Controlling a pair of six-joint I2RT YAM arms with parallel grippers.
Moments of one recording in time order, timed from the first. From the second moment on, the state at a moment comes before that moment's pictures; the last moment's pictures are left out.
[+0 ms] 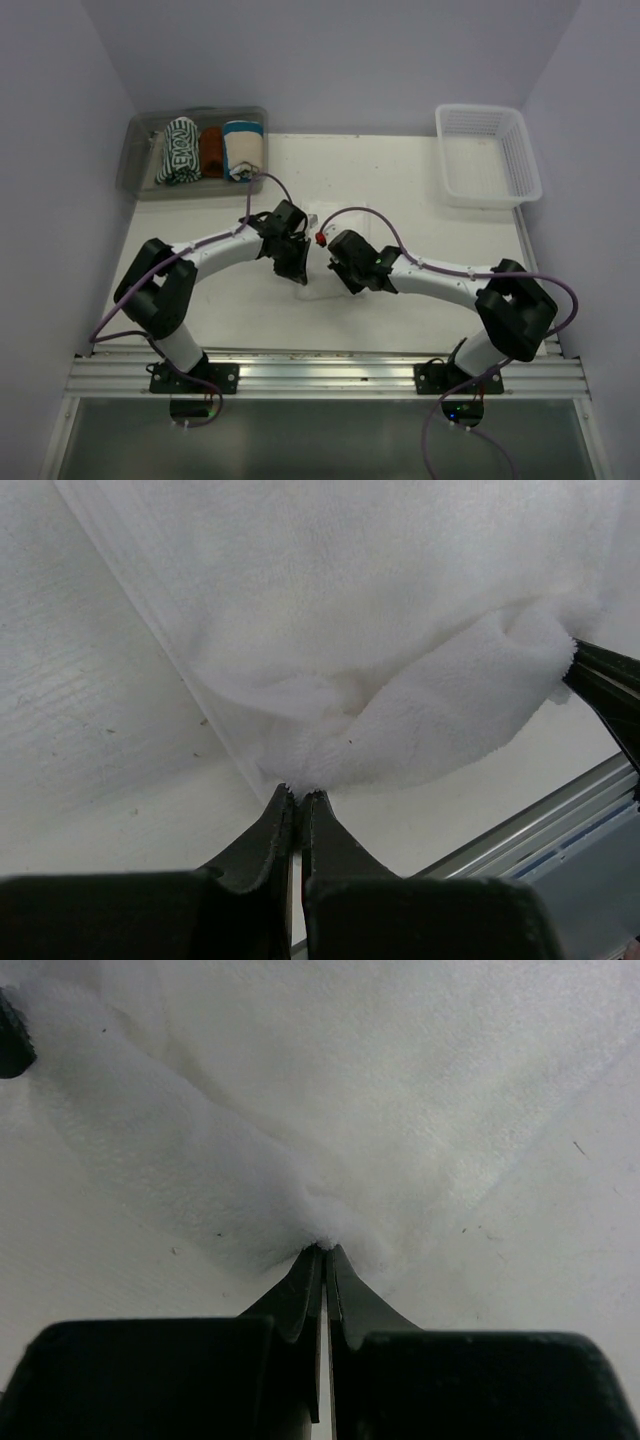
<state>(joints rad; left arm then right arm) -0.63 1.68 1.04 -0.56 0.25 -0.42 0.90 1.54 0.92 -0.40 0.24 0.11</state>
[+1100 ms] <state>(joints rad) -0.58 1.46 1.06 -0.50 0.24 -0.47 0.73 1.64 0.93 -0.30 -0.04 0.13</state>
